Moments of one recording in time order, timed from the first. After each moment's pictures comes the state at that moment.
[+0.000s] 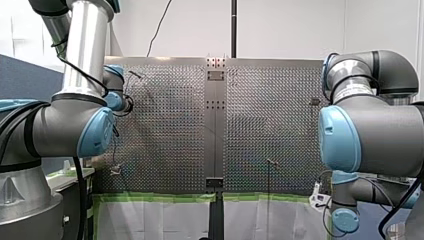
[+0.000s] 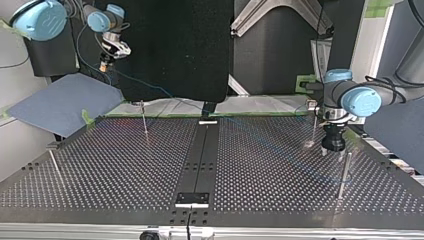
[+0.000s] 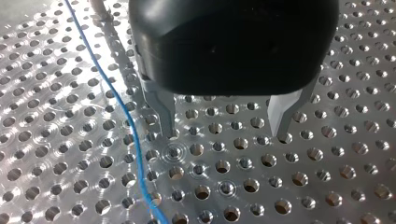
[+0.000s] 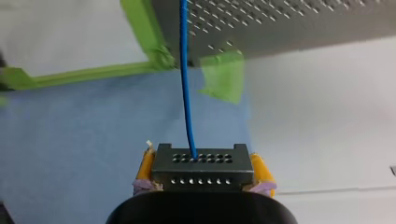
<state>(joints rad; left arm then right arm) 0.24 -1.86 -1.83 -2.60 -1.46 -2.23 1.51 -0.44 1.98 -1.39 1.52 1.74</state>
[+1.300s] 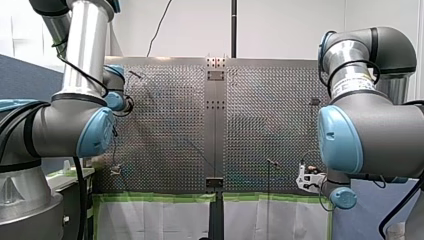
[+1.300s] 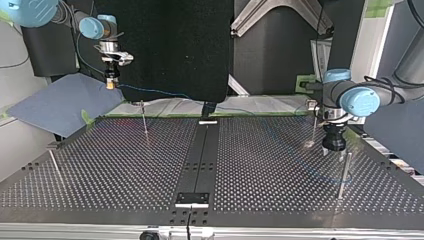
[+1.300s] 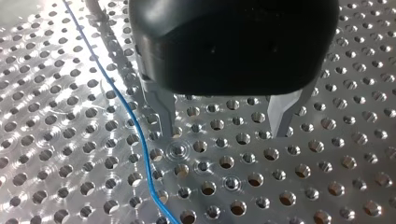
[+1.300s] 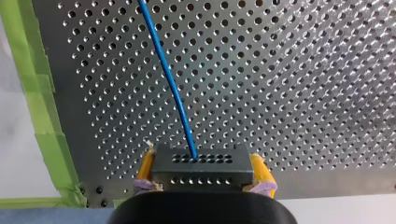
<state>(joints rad) 0.23 -1.86 -1.83 -2.60 -1.49 -2.18 1.55 -0.62 1.98 -1.38 1.22 1.65</state>
